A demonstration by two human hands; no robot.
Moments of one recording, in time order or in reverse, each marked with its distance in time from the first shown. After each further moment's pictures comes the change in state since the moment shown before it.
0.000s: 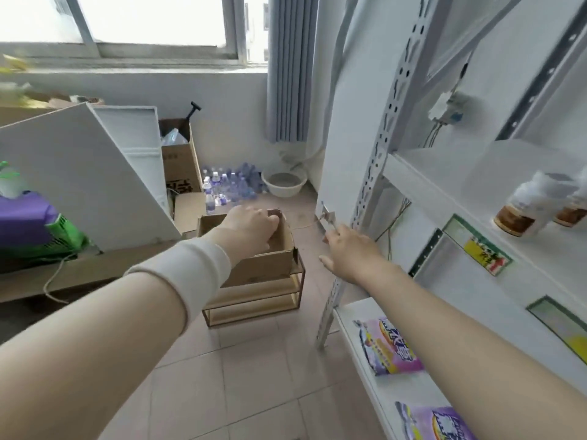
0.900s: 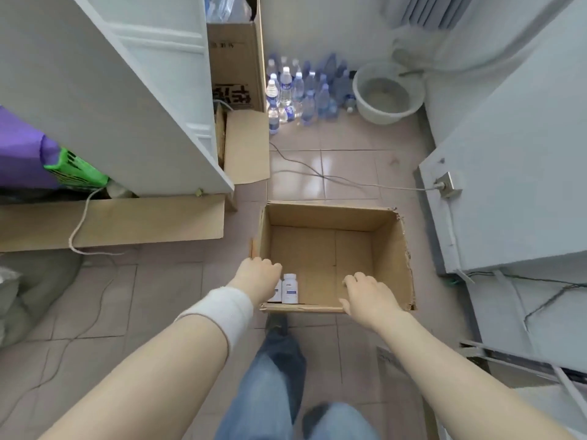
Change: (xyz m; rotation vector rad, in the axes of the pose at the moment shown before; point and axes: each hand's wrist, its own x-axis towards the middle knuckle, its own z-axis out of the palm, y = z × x) left_hand 0.277 -0.260 0.358 -0.400 -0.626 -0.115; right_hand 0.472 -0.129 0.174 -0.034 -0.626 -0.169
